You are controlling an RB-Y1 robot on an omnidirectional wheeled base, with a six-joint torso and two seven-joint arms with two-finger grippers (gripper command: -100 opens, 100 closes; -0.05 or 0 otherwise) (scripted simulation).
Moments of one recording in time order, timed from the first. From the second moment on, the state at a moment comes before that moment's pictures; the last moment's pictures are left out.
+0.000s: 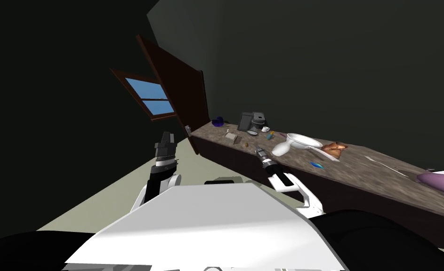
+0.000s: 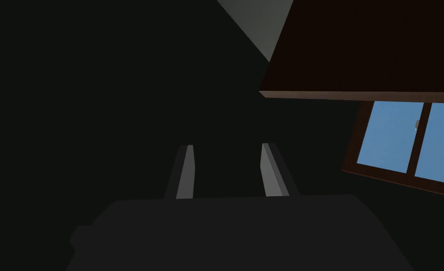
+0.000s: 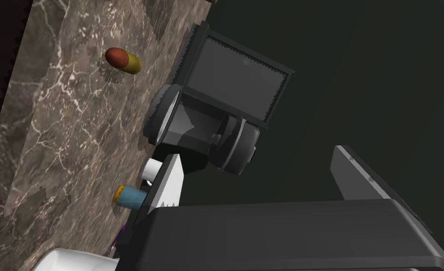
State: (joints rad) left arm 0.53 0.03 0.06 -2.37 -0.07 -0.47 -0.16; right arm 0.57 -0.59 -0.12 -2.13 -0.04 0.09 -0.12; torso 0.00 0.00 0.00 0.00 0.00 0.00
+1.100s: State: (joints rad) left arm 0.53 0.03 0.06 -2.37 -0.07 -0.47 -0.16; right arm 0.61 -0.89 -0.06 -2.00 -0.07 0.26 -0.14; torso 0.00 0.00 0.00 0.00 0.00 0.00
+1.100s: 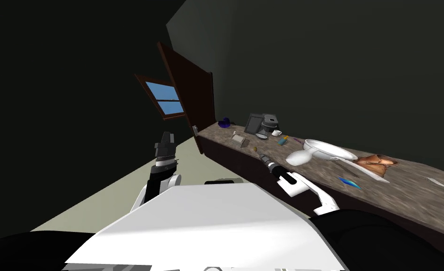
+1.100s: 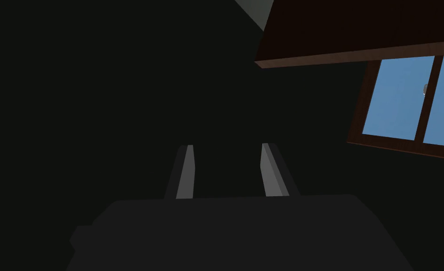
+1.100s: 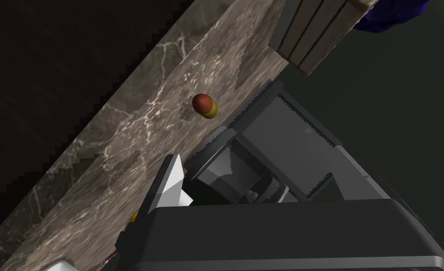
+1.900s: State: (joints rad) left arm 0.53 0.03 0.06 -2.37 -0.07 -0.47 -0.16; right arm 0.63 -1.09 0.01 -1.91 -0.07 0.34 -0.12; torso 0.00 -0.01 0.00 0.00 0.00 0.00
